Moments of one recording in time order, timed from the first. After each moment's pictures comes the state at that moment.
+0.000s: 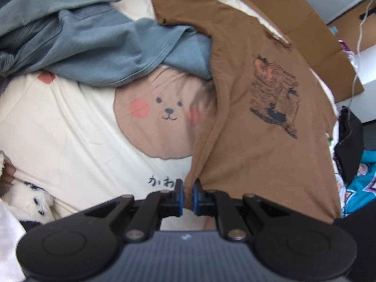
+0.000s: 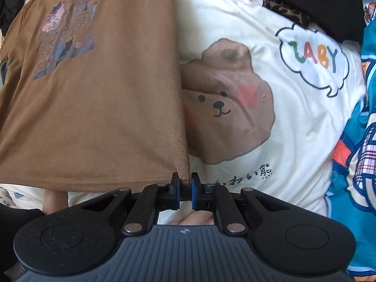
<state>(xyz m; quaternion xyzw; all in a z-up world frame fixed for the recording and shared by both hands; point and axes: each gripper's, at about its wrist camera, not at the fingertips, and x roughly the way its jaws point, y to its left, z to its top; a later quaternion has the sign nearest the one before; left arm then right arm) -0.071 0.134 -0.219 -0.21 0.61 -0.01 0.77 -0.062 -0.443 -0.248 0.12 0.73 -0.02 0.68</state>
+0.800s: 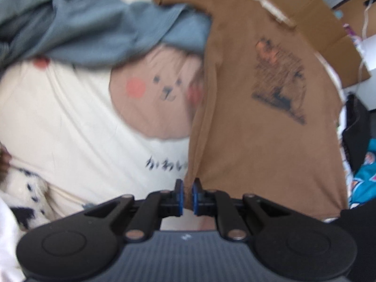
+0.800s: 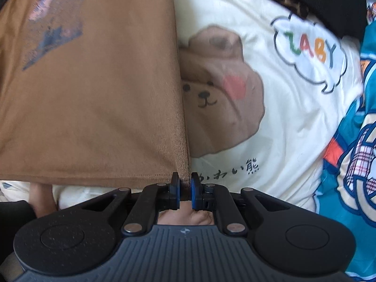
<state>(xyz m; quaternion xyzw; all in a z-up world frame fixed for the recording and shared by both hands) -0.072 0.119 -0.256 -0.20 0.65 0.00 0.73 -0.066 -0.448 -0.277 0.09 0.76 -0.03 0.64</state>
